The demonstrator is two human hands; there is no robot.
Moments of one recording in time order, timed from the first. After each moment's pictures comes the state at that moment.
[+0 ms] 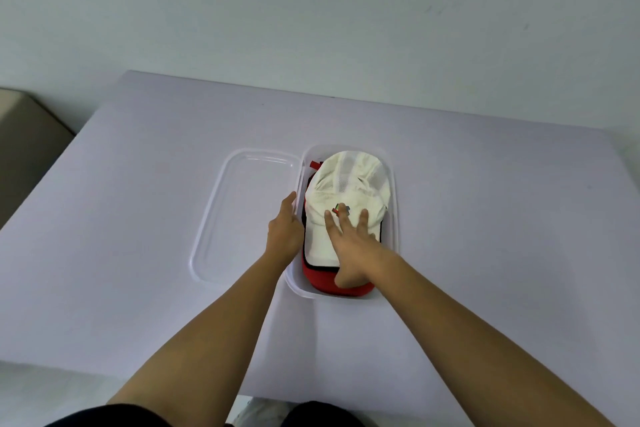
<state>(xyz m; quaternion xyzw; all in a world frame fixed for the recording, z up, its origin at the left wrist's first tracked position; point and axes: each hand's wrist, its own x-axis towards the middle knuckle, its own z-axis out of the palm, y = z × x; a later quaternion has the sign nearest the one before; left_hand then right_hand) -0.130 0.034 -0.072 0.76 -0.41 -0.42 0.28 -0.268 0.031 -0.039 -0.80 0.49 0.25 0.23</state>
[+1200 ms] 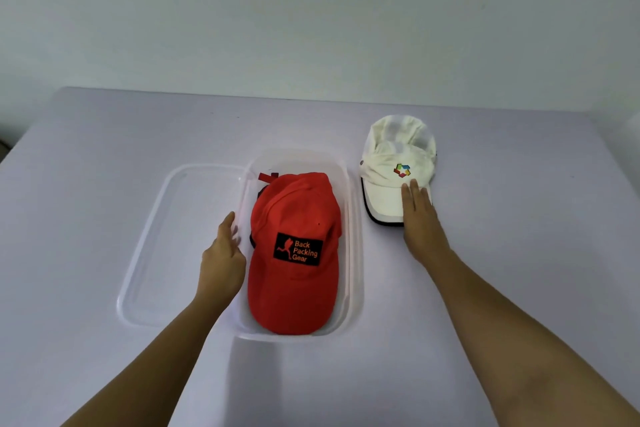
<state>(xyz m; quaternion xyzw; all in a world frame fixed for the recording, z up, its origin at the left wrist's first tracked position) -0.140 0.027 -0.106 0.78 -0.46 -0.31 0.29 -0.457 -0.078 -0.155 -0.75 0.65 -0.05 0.11</state>
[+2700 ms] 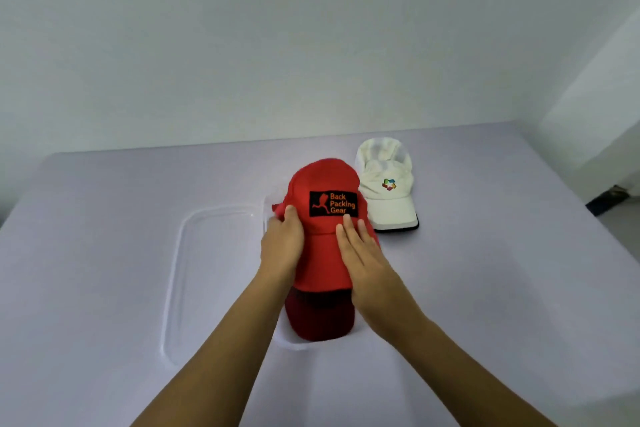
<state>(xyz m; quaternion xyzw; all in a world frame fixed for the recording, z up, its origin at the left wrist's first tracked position) -0.167 0.003 0.019 0.72 -0.36 -0.49 0.33 -0.306 0.064 -0.030 -0.81 0.56 -0.20 0.02</state>
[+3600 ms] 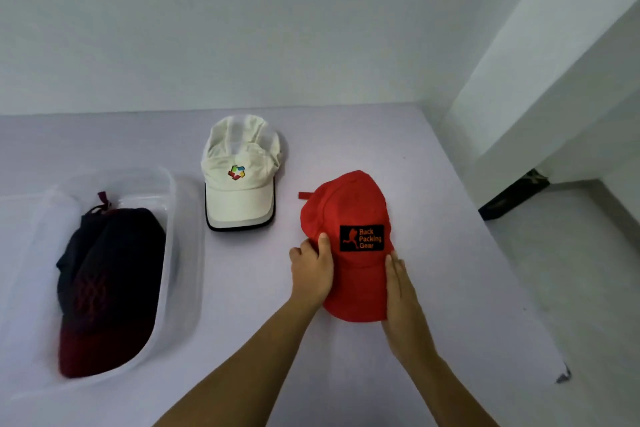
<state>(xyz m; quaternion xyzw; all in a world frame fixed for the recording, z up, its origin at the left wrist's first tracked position) -0.546 0.022 -0.109 0.69 -0.43 -0.54 0.24 -0.691 0.106 -0.161 -0.66 0.71 -0.21 0.10</state>
